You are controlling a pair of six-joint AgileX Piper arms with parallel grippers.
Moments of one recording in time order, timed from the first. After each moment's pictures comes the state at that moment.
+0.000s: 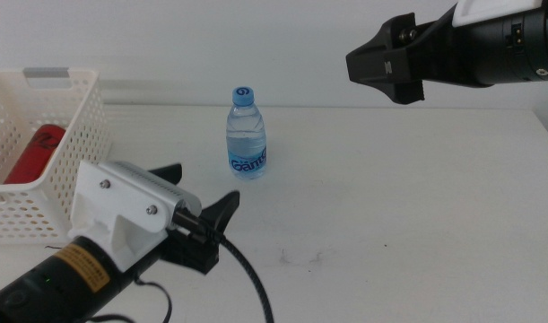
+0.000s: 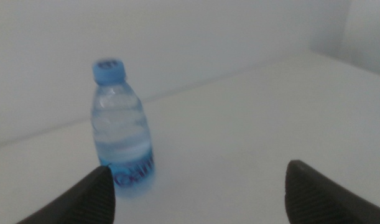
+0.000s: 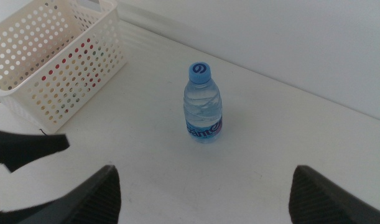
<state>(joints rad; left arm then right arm) -0.59 1.21 -0.32 -0.01 -0.64 -0.03 0.66 1.24 -1.32 -0.05 0.71 0.14</state>
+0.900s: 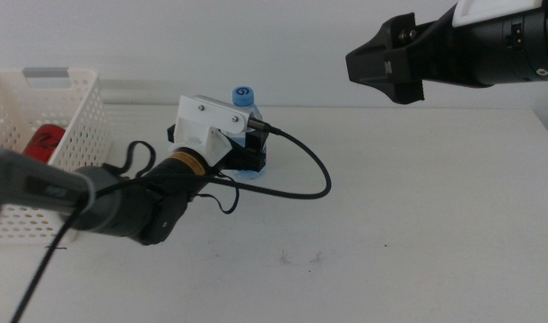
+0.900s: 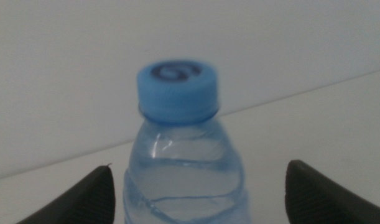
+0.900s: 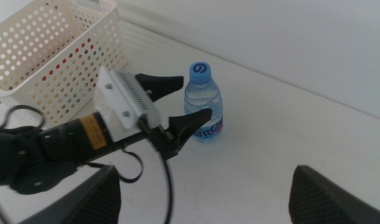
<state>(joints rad) -0.41 1.99 -0.90 0.08 -0.83 -0.08 0.66 1.24 -1.32 -0.05 0.71 0.14</state>
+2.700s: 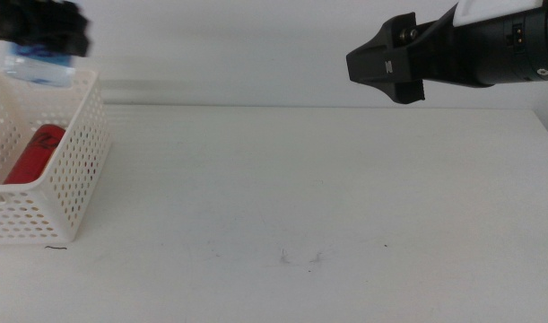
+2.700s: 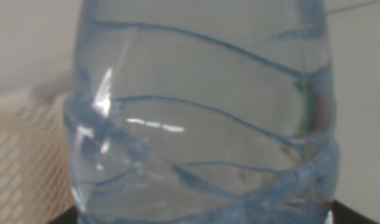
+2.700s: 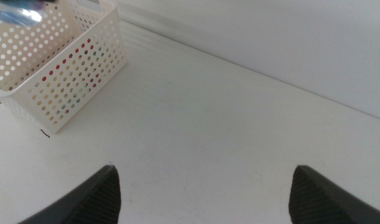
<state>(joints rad) 0.03 1.64 -1.62 -0.18 0.92 0.35 0.66 1.24 -1.32 -0.05 0.71 0.14</state>
